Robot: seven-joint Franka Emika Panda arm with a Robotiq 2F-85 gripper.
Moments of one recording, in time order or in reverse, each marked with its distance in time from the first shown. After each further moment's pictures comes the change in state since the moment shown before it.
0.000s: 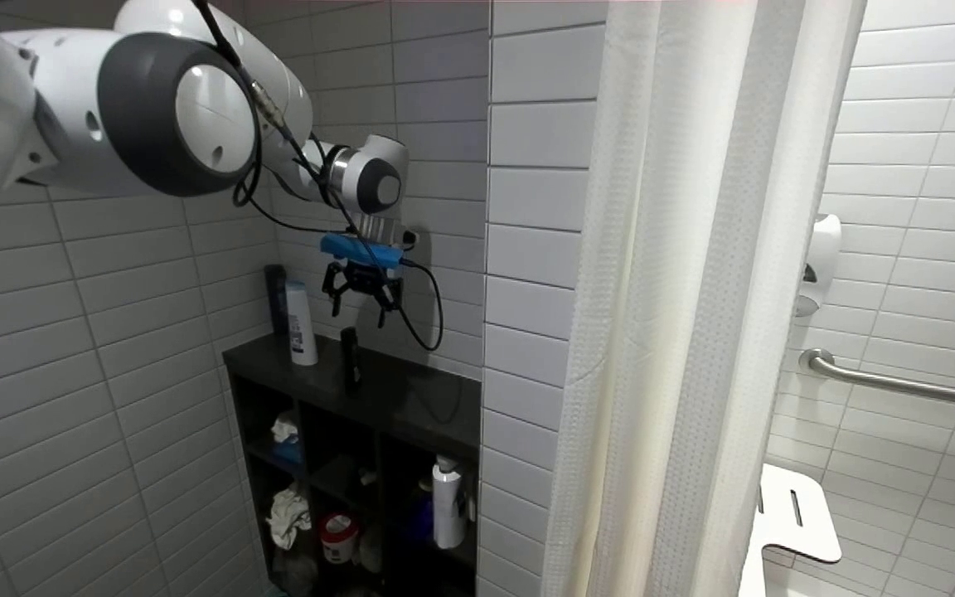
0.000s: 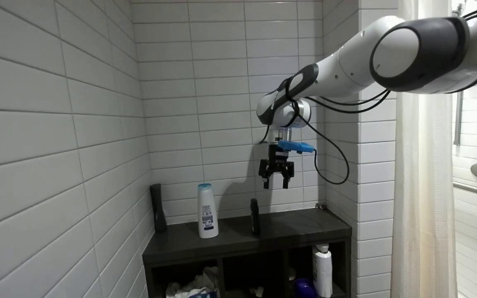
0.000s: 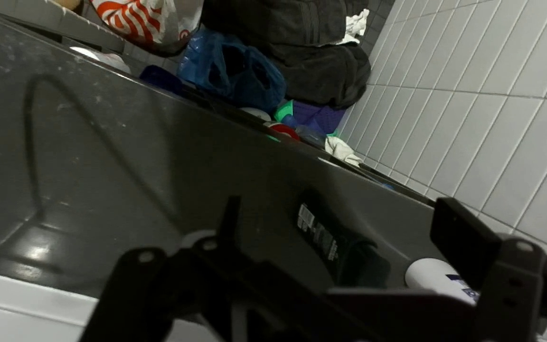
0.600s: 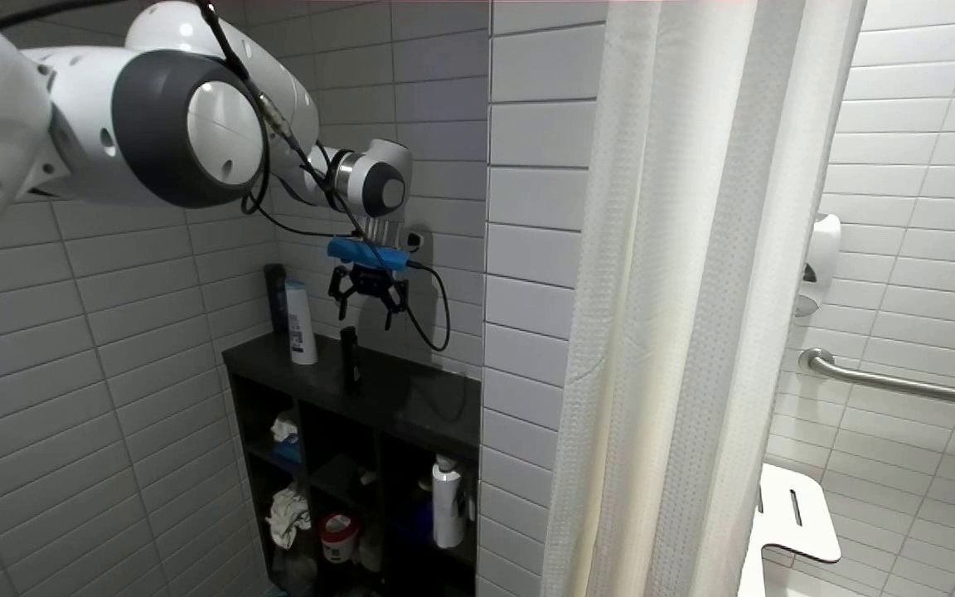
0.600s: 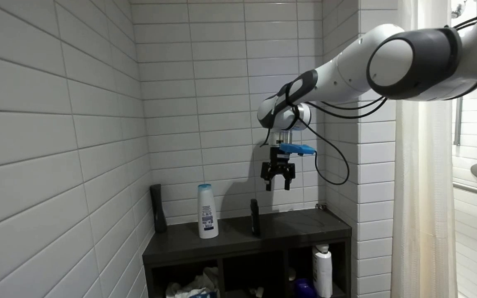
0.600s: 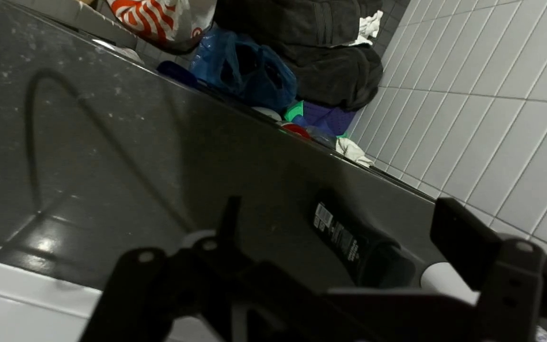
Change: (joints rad) arm -0.003 0.033 -0.005 0.039 -0.023 -0.005 -0.019
